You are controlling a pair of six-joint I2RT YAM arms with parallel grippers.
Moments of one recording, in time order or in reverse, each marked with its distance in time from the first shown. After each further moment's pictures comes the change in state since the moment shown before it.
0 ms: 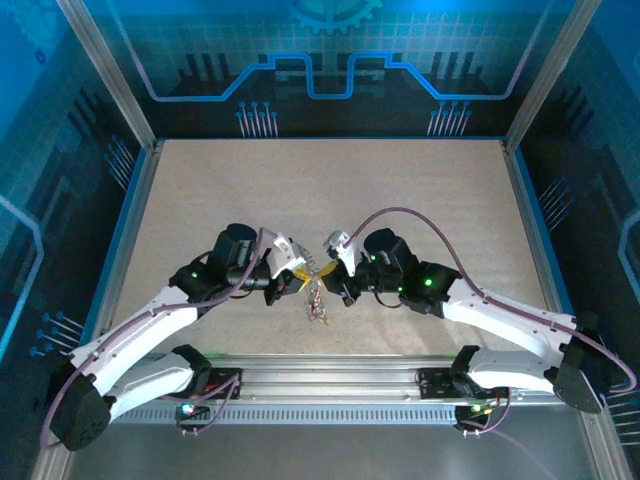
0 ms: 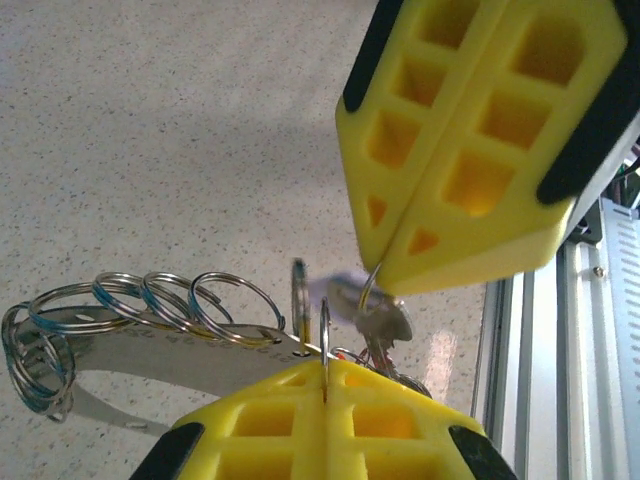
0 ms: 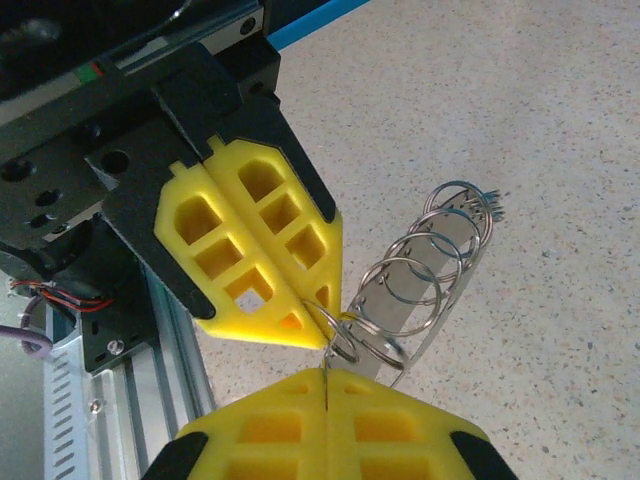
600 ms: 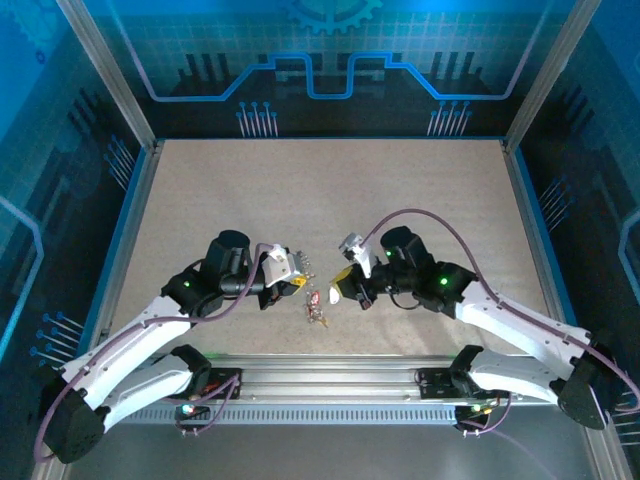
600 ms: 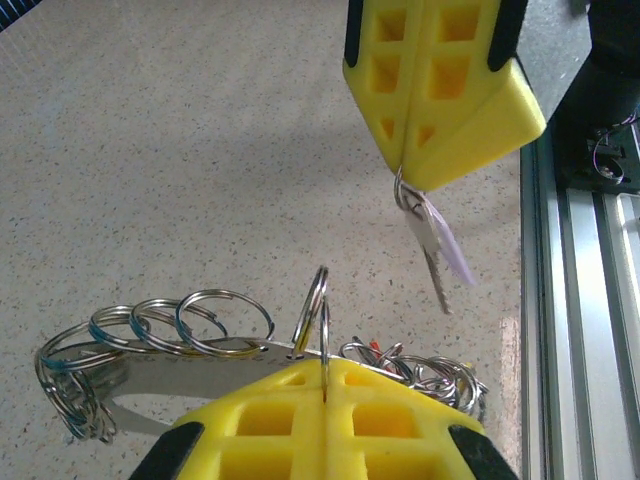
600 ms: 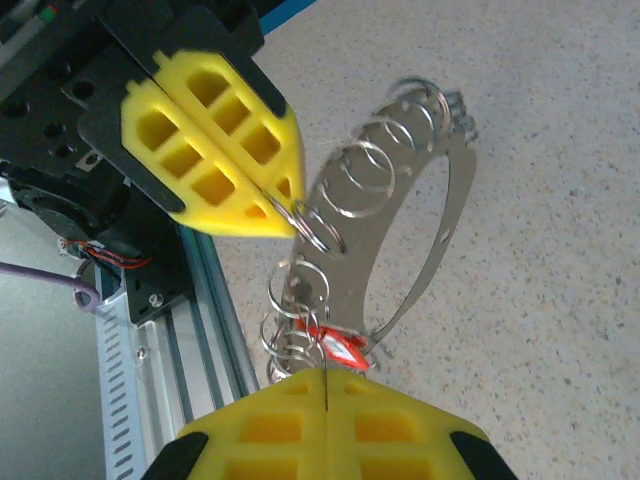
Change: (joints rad) left arm 0.000 -0.093 -0.055 0.003 -0.037 0.188; right arm -0.085 -0.068 -0.023 -0.110 -0.150 -0.002
